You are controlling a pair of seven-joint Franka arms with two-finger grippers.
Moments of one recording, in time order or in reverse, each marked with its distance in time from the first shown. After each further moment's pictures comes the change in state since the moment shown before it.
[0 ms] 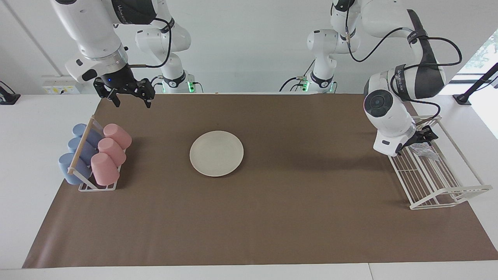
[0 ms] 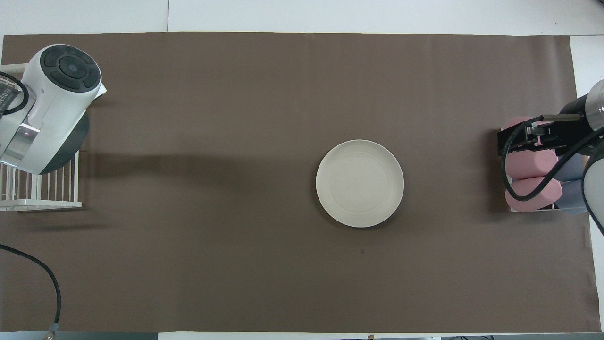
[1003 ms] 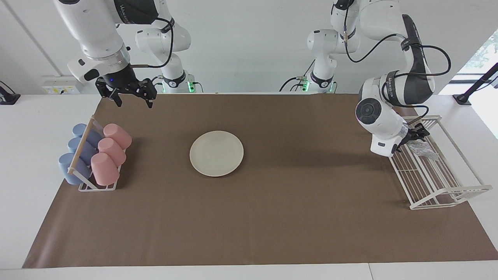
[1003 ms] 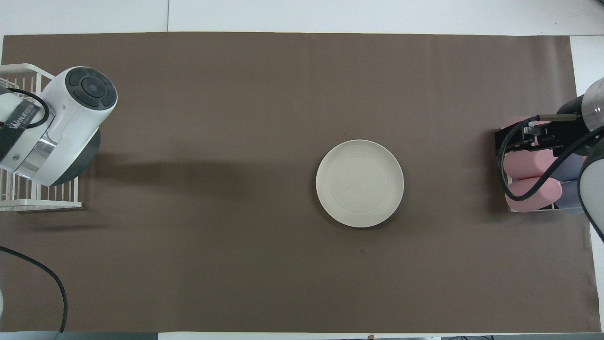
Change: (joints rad) left arm 0.000 -0.025 -0.004 -0.091 0.044 -0.028 -0.109; right arm 0.005 0.000 0.001 0.000 0.000 0.000 0.015
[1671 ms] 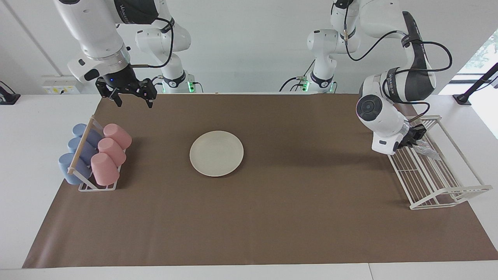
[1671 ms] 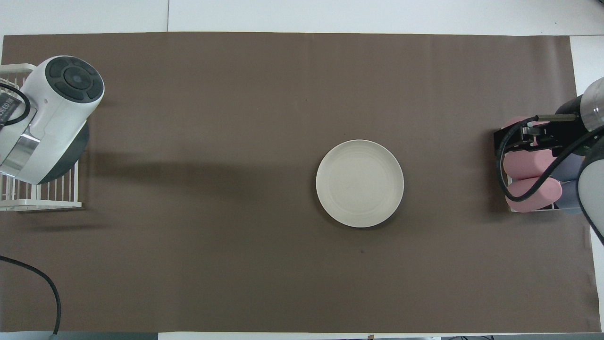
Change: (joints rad) left arm 0.000 -0.024 -0.005 0.067 -0.048 -0.015 -0.013; right arm 0.004 0.000 0.000 0.000 0.000 0.000 0.000
